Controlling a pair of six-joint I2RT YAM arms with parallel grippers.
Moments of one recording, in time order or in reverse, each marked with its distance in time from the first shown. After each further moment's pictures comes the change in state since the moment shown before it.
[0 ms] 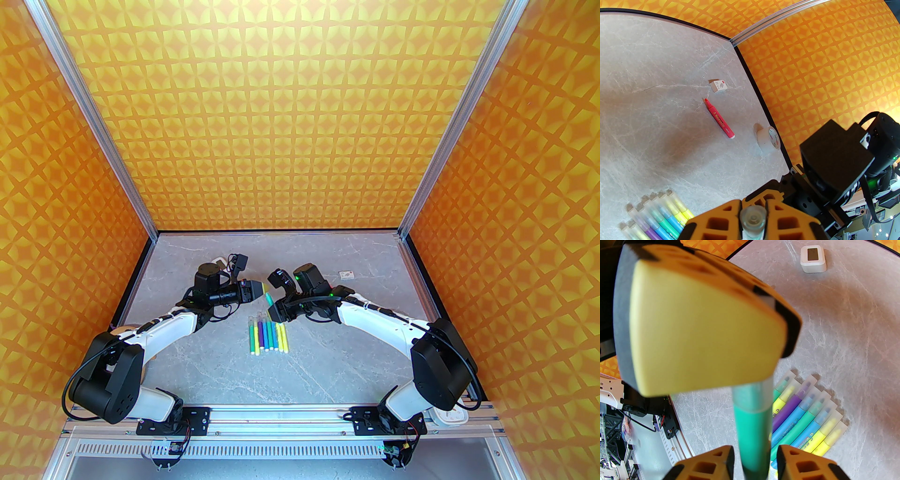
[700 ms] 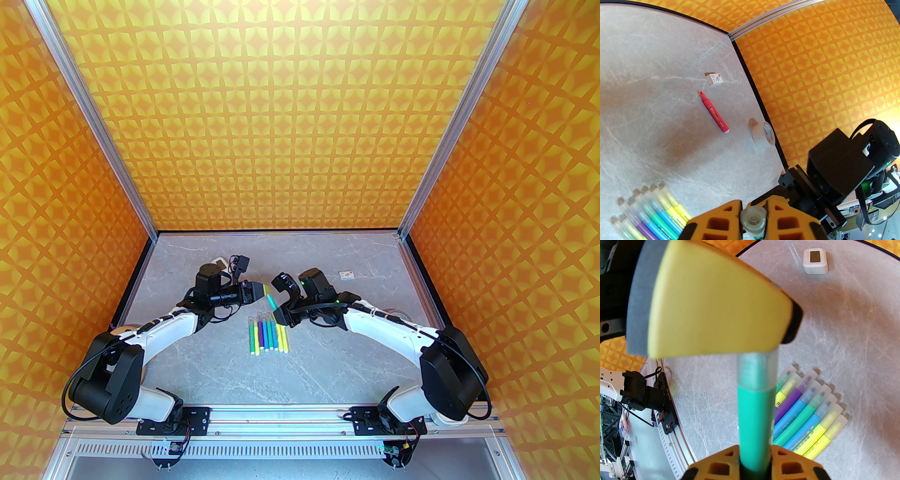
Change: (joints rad) left arm 0.000 0.000 -0.001 -0.012 0.016 -0.038; right arm -0.001 -0.080 -0.100 0.051 -0.004 -0.023
